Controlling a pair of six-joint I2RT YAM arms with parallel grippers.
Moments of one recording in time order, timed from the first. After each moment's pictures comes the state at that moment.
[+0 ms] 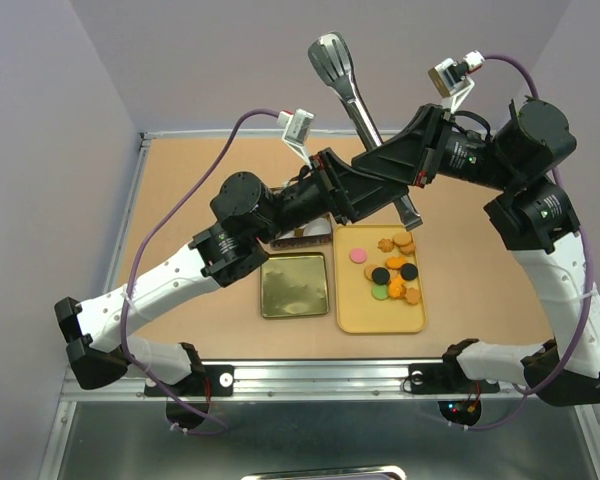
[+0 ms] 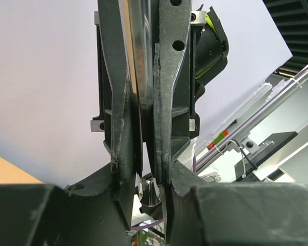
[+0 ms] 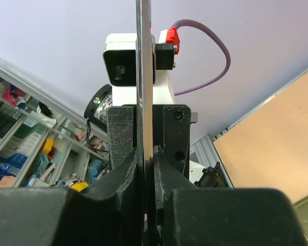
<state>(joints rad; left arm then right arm) -1.07 1.28 1.43 0.29 0.19 -0.96 0.52 1.23 1.79 -0.32 -0.80 0.94</state>
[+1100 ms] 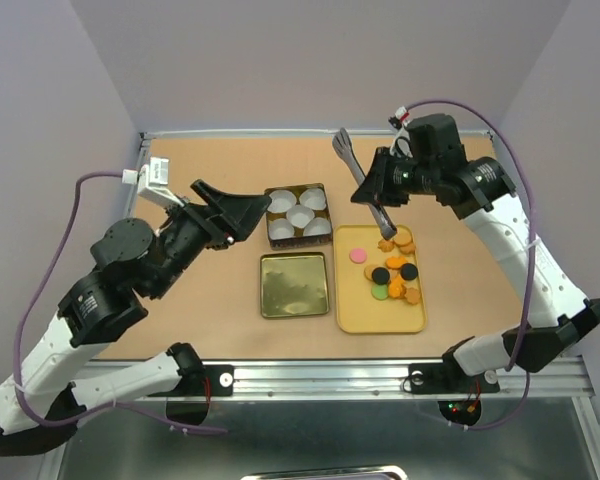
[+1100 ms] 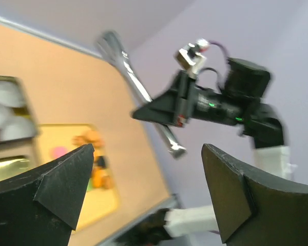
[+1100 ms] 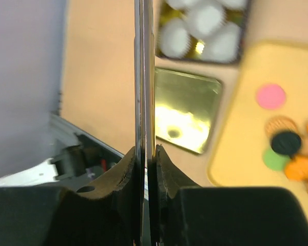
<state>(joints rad) -0.97 0.75 1.26 -0.46 -0.34 -0.89 0.52 1.43 1.79 -0.95 -0.33 0.60</state>
